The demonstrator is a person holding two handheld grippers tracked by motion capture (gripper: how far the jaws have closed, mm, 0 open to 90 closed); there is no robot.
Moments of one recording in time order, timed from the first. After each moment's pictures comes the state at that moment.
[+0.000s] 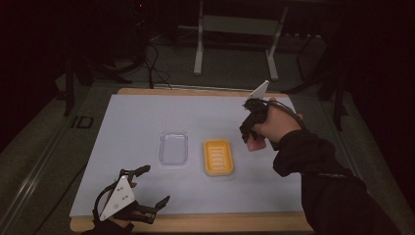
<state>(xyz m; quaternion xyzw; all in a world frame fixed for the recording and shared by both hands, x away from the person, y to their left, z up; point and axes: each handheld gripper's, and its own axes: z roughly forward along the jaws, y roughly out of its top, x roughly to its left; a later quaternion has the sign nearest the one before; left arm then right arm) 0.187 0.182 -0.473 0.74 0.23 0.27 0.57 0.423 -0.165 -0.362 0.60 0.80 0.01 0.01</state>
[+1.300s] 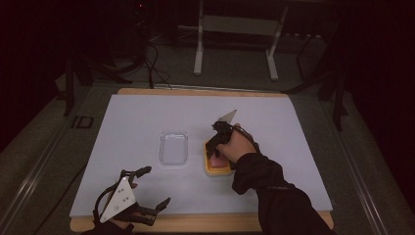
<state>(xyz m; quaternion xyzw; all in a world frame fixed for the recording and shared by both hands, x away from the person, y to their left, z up) 0.184 0.181 -0.472 0.74 0.22 0.27 0.57 0.421 -0.089 -0.474 0.62 0.78 0.07 -0.07</state>
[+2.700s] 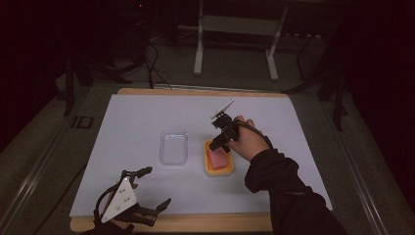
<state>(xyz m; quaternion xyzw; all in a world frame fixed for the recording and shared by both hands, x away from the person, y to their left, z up) 0.184 0.179 -0.473 0.75 0.21 0.27 0.57 0.407 -0.101 -0.424 0.39 0.90 0.17 0.05</state>
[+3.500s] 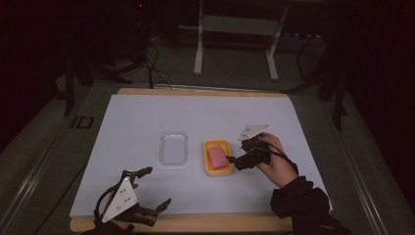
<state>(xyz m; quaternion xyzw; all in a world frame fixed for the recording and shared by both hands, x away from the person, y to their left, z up) 0.185 0.179 -0.474 0.75 0.22 0.27 0.56 0.345 -0.181 -0.428 0.24 0.90 0.33 0.16</state>
